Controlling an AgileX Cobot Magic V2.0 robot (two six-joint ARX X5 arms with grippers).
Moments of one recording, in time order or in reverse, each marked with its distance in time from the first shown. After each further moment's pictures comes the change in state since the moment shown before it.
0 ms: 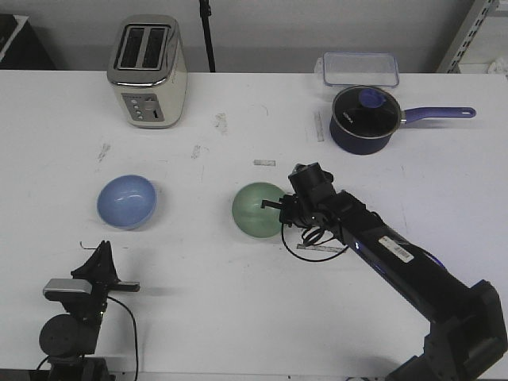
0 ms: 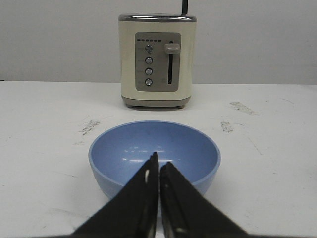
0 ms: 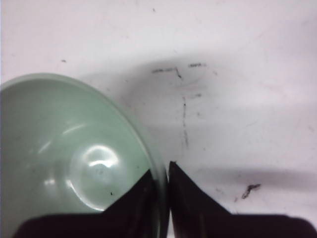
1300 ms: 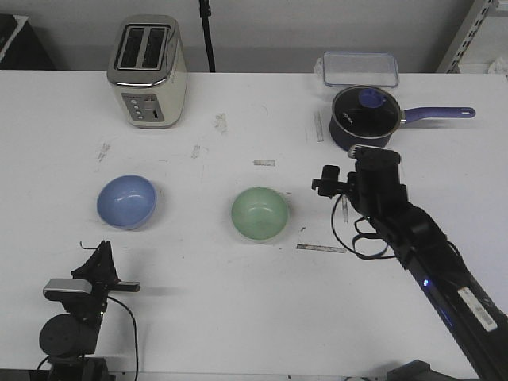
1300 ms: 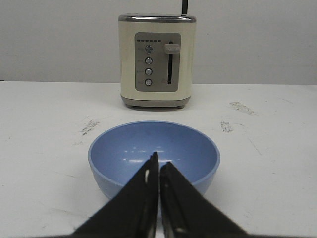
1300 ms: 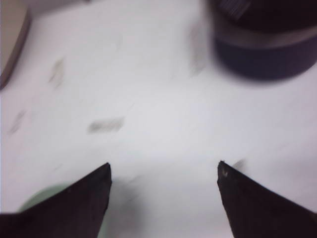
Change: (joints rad) left arm 0.000 0.000 0.000 0.000 0.000 0.000; right arm -0.184 -0.363 -0.064 0.098 0.209 -0.337
